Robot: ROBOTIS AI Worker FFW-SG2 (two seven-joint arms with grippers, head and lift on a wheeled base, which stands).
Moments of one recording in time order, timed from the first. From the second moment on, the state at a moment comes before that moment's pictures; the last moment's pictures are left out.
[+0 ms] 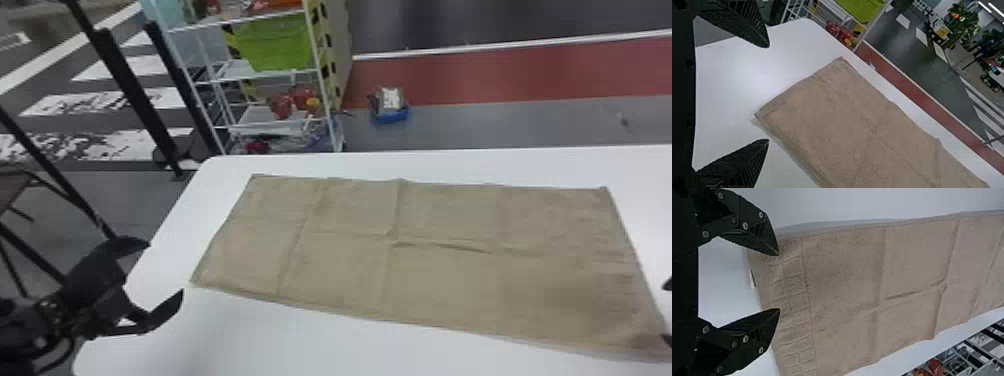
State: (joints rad) left arm 0.31 0.10 0.75 -1.98 -0.63 -0.07 -1.06; right arm 0.20 -0.38 -0.22 -1.98 0.65 0.12 1.36
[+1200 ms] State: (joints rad) left arm 0.31 0.03 0.76 -1.96 -0.44 -0.03 -1.05; right arm 0.22 -0.43 -0.18 -1.94 0.66 0.12 1.36
